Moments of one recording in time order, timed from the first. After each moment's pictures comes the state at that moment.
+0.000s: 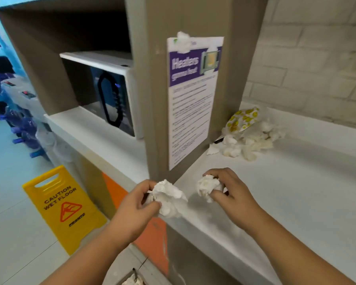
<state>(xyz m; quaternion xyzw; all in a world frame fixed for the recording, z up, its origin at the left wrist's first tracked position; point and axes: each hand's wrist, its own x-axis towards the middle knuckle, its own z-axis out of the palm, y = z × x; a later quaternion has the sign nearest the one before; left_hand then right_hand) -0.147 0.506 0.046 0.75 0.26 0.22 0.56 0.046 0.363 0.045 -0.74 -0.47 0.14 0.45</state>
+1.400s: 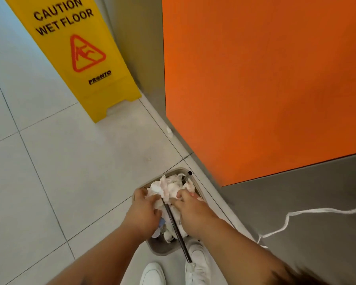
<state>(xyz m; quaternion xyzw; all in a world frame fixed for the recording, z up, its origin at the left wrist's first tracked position) -0.307 0.602 -0.559 0.73 0.54 -0.13 0.39 -0.155 0.536 -0.573 -0.71 -0.57 0.42 -0.03</state>
